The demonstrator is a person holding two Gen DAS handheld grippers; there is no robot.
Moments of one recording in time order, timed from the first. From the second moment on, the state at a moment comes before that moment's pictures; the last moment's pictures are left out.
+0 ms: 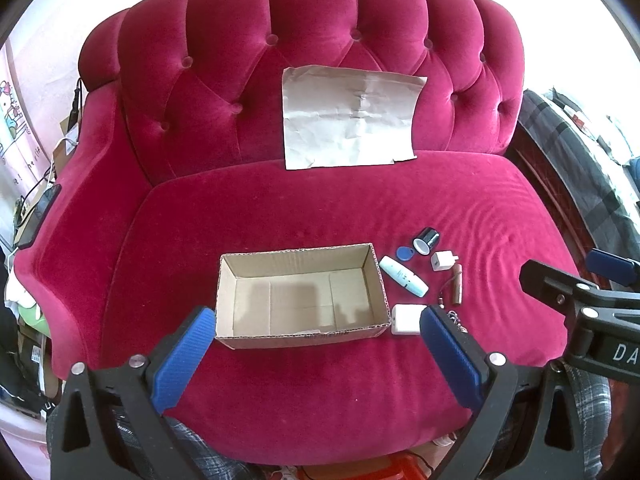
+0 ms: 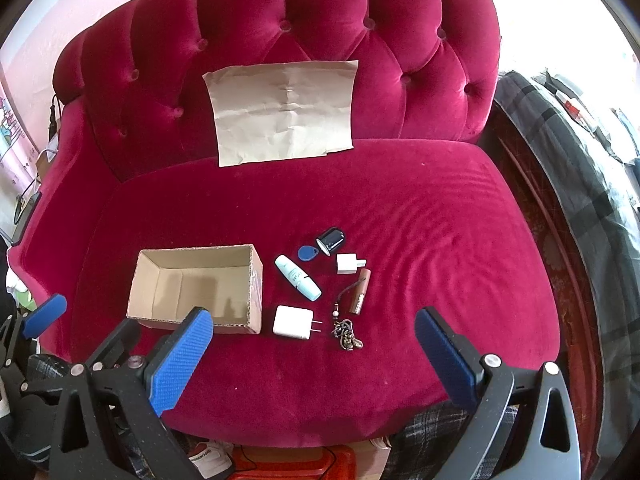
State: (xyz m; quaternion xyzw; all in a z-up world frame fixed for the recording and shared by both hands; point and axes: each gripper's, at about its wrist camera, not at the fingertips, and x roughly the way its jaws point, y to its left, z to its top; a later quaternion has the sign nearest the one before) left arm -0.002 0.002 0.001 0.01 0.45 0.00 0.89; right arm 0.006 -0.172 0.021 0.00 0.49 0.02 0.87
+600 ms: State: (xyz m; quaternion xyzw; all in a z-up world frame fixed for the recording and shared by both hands) left arm -0.001 0.004 0.002 0.01 0.45 0.00 0.89; right arm 0.008 -0.173 0.025 0.01 0.48 0.02 0.88
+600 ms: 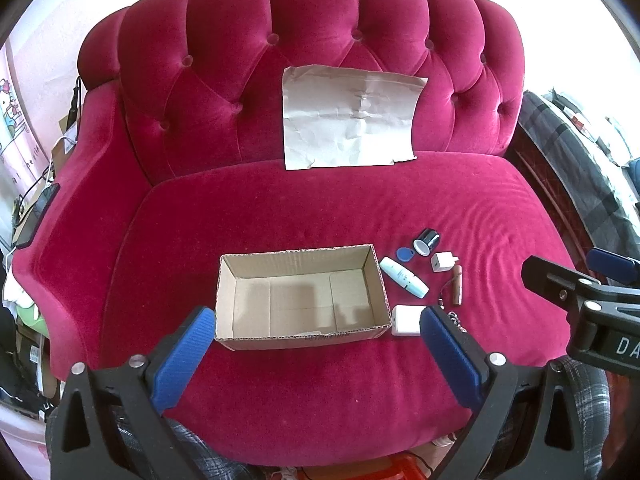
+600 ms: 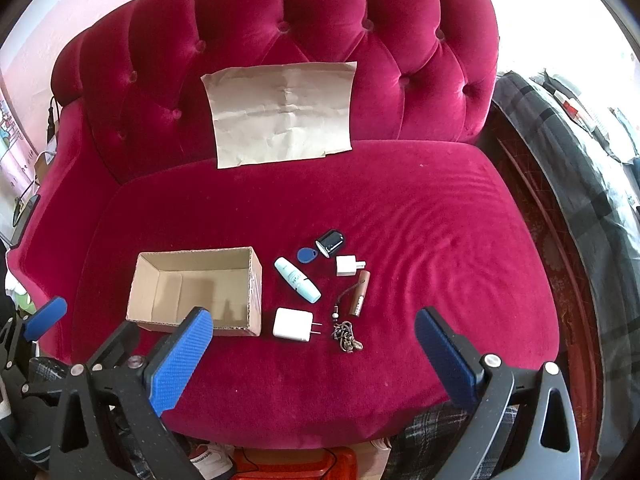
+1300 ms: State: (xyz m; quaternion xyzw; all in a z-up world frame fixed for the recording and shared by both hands) left arm 0.013 0.018 -0.007 0.00 0.46 0.00 0.89; right arm 0.016 -0.170 0.021 0.00 0.48 0.01 0.88
